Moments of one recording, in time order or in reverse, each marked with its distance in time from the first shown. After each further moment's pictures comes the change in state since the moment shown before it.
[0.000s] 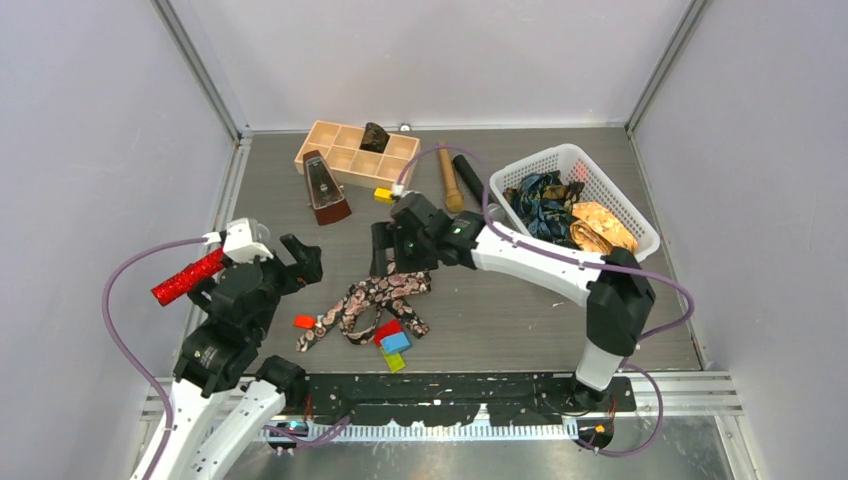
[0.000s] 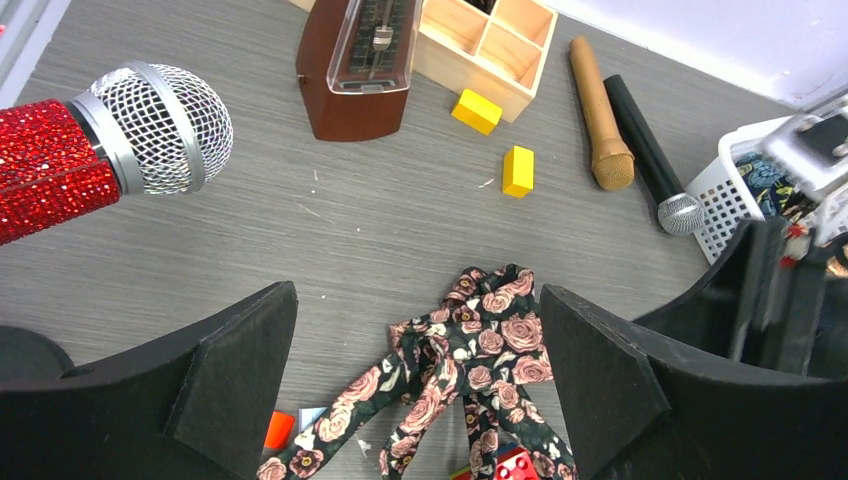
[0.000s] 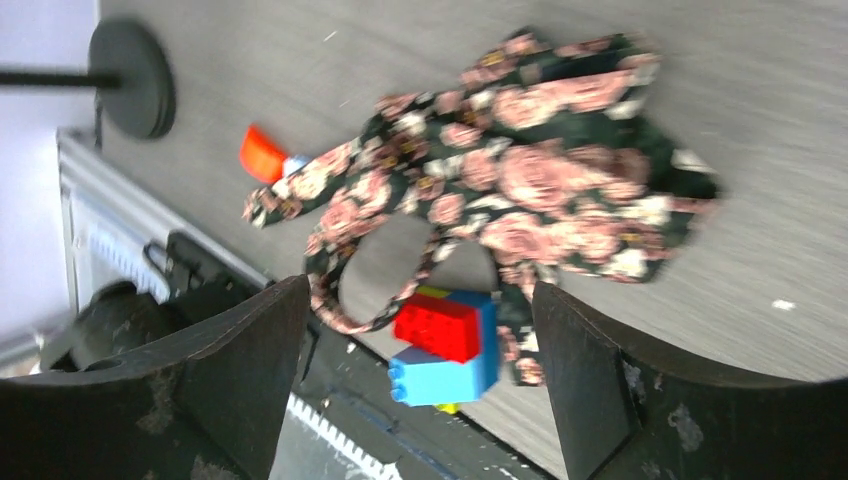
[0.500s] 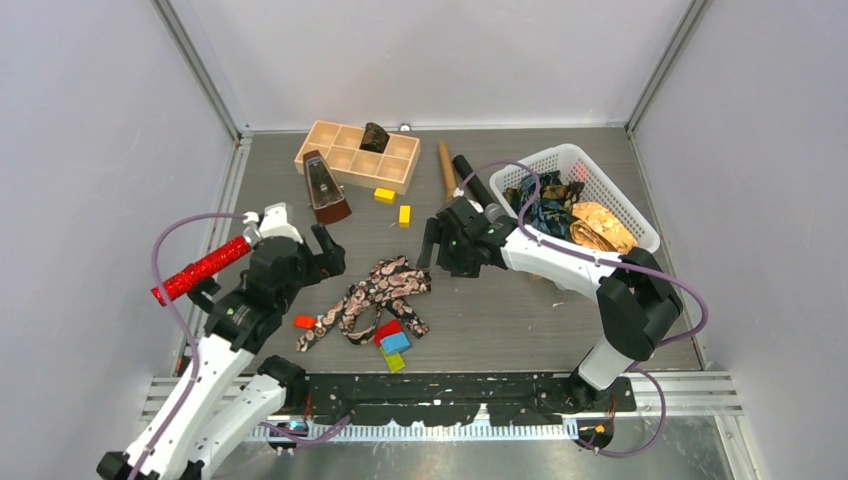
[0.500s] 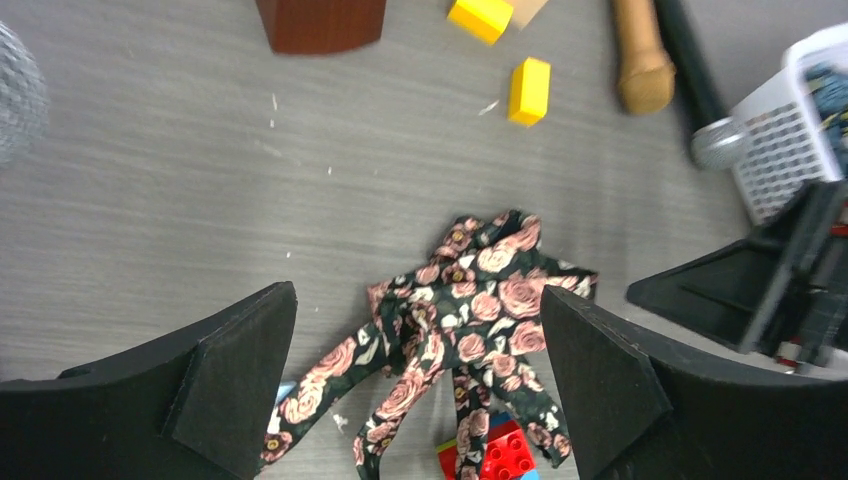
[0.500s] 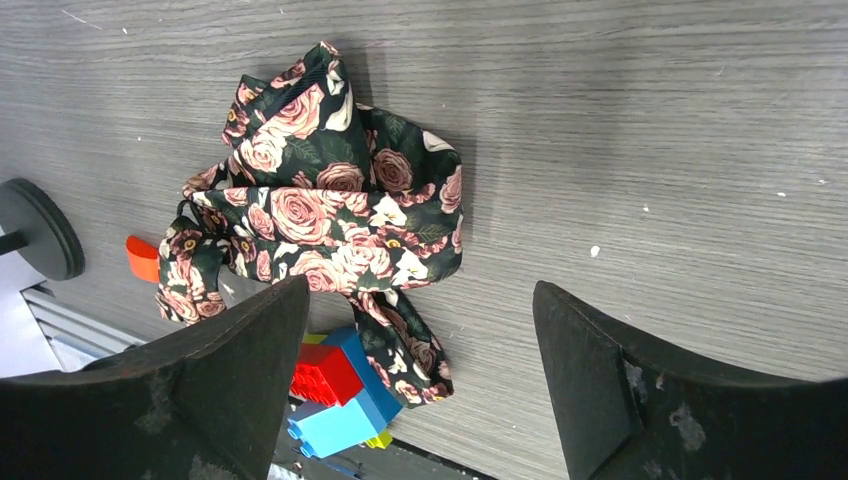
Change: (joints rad) left arm 0.000 0.197 -0.021 0.053 0.092 -0.039; right arm -0.209 -0.125 -0.315 0.053 0.064 0.180
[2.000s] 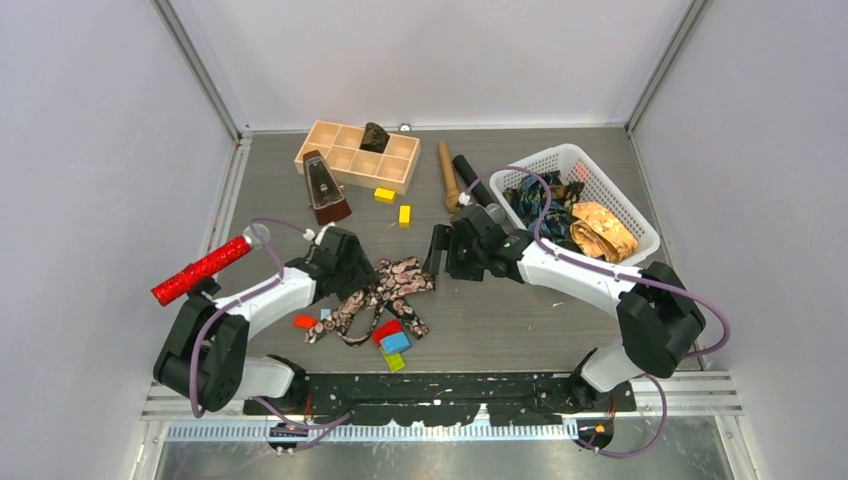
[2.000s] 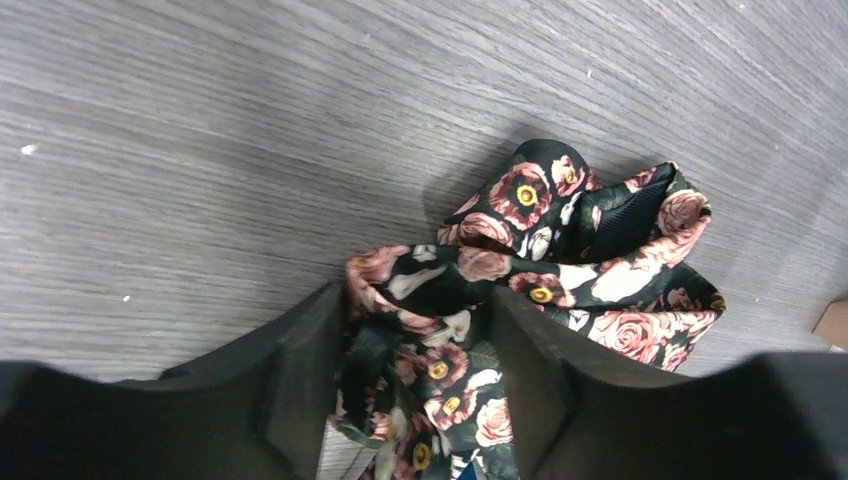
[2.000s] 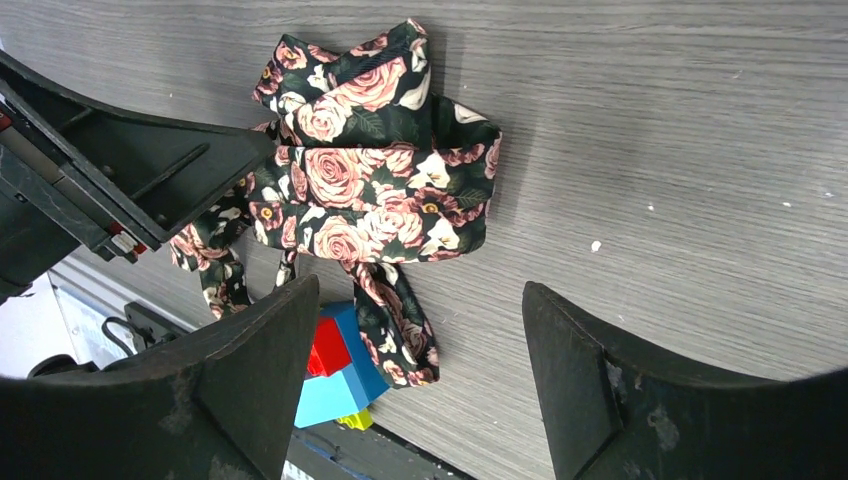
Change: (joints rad) left arm 0.000 0.699 -0.157 0.352 0.236 -0.386; right arm -0.012 -0.118 -0.159 0.157 -0.061 -0.067
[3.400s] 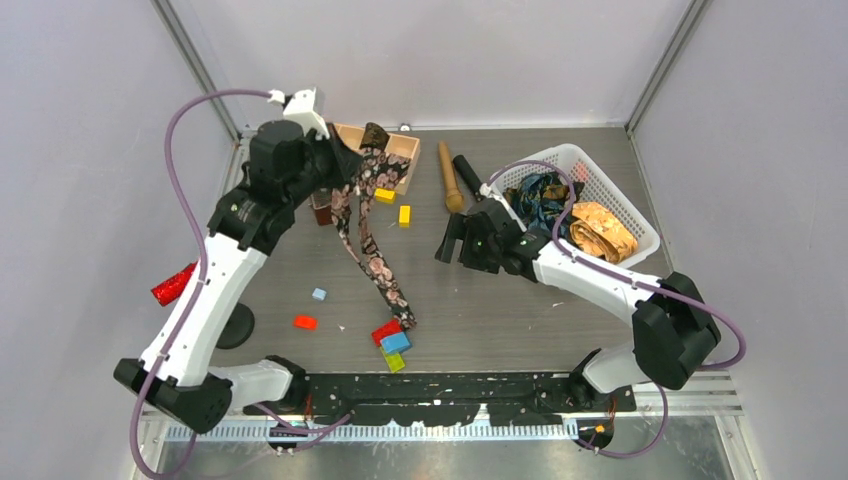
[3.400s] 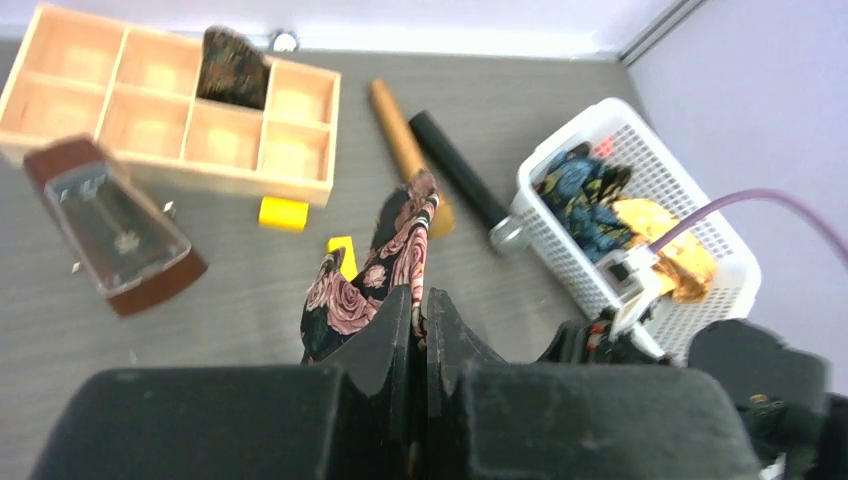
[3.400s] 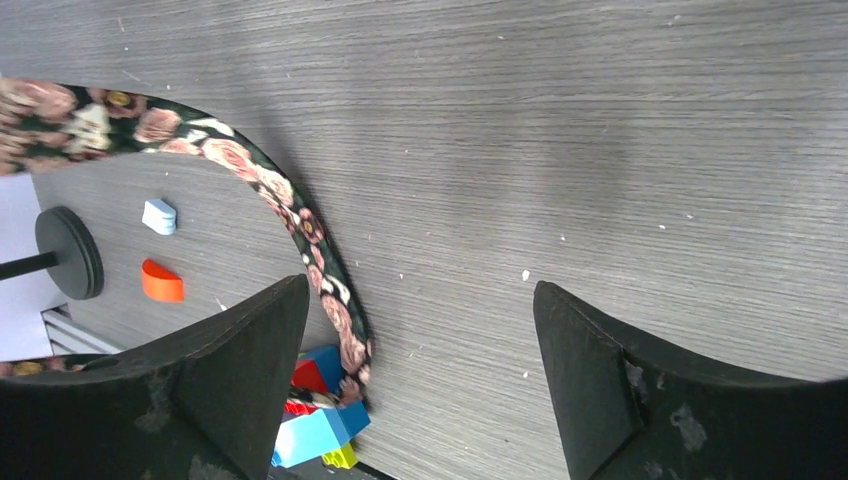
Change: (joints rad) left arm 0.000 -0.138 0.852 -0.333 0.022 0.515; right arm -0.068 -0.074 -0.032 -0.009 0.088 -0.006
